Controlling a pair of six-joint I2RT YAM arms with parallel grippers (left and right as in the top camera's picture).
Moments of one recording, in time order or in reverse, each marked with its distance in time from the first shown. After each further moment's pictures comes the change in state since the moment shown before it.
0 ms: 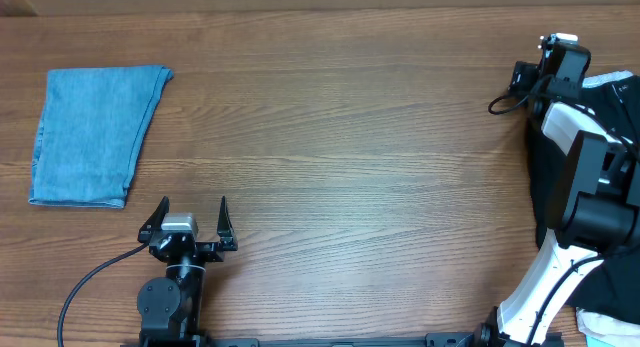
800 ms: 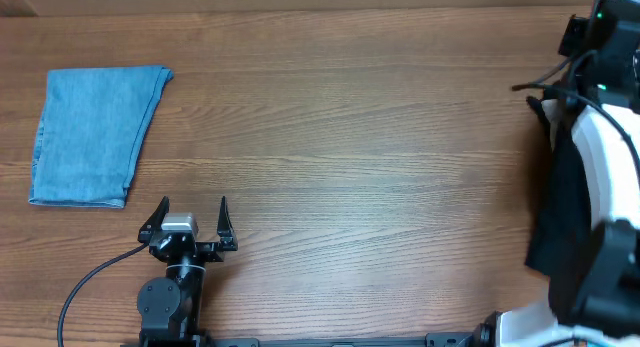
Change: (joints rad) left arm 0.000 0.000 0.000 0.000 0.000 0.000; right arm 0.045 -0.453 0.004 -0.132 0.138 -0.008
